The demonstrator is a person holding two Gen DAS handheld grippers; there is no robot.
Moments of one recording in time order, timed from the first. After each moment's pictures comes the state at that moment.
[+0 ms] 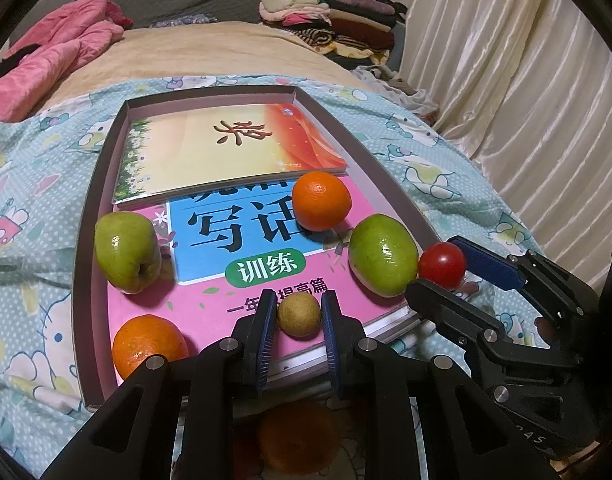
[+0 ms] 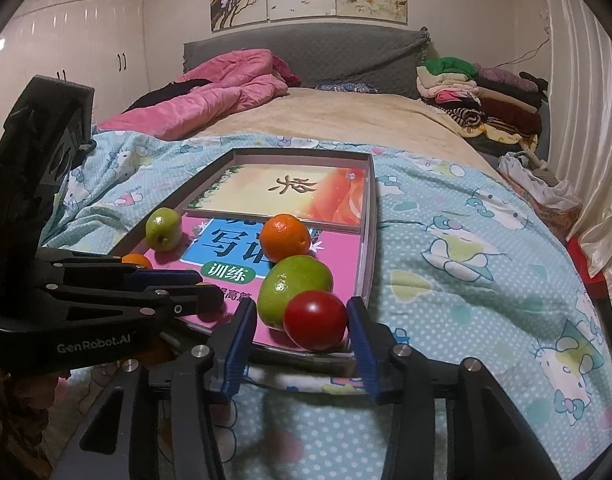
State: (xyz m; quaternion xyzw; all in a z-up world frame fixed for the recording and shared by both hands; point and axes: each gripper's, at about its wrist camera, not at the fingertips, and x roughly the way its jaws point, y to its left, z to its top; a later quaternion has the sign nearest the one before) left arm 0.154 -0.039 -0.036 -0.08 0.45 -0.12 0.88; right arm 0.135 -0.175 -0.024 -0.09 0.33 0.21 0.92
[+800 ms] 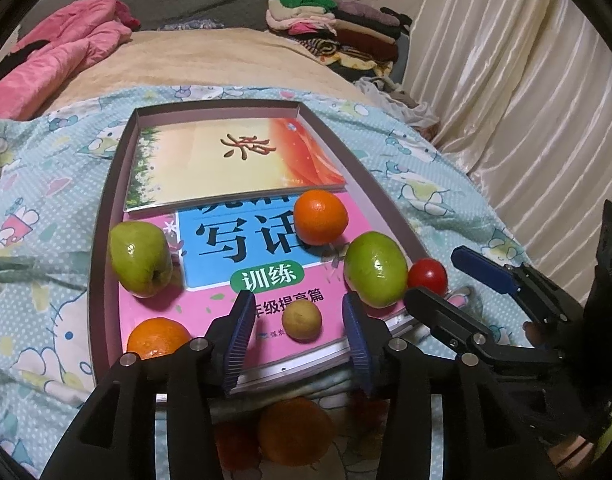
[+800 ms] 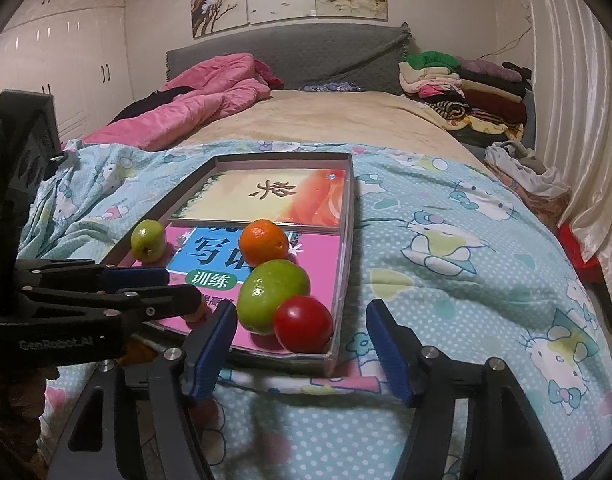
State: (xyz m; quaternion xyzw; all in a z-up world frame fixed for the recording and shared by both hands) left arm 0.149 -0.033 -0.022 -0.10 0.43 -0.12 0.89; right arm 0.139 -0.185 -0.021 -0.07 0.33 0.19 0.92
